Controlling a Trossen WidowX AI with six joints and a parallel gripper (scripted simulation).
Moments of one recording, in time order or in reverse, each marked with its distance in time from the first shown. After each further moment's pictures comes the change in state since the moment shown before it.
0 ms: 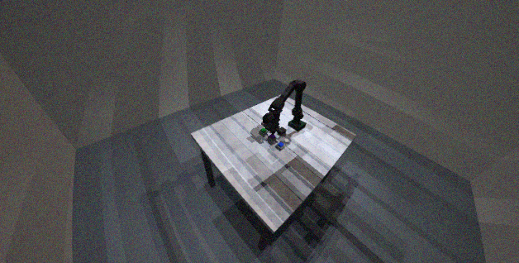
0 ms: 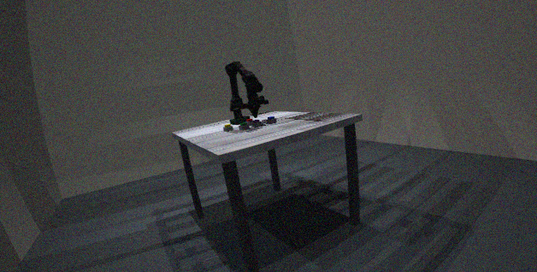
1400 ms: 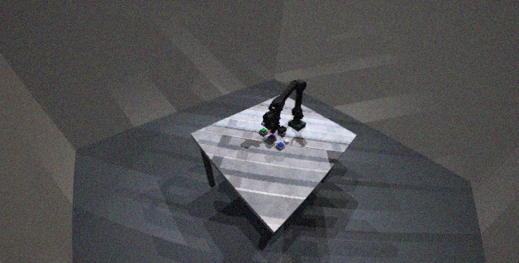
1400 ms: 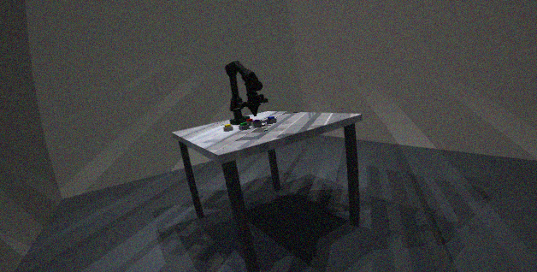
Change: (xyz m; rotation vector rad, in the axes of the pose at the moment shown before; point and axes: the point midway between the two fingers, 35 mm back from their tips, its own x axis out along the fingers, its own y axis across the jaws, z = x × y) arm -0.010 0.000 -0.003 -0.005 0.010 0.000
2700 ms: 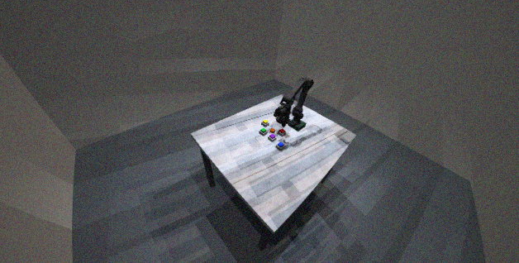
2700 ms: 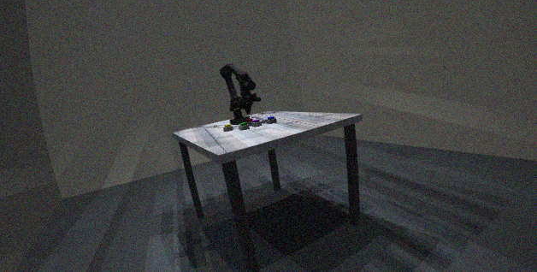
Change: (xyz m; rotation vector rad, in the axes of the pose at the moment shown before) arm -0.009 0.008 -0.106 0.003 0.014 -0.001
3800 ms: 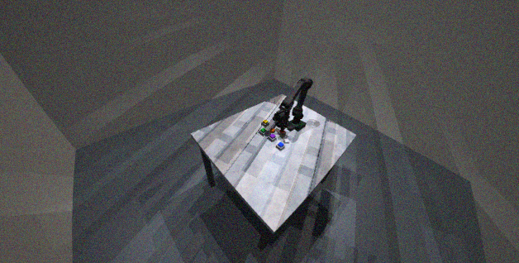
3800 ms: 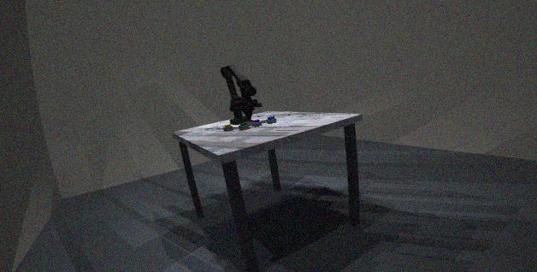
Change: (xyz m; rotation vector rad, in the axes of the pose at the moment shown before) arm 0.039 0.000 0.002 0.001 -0.013 0.001
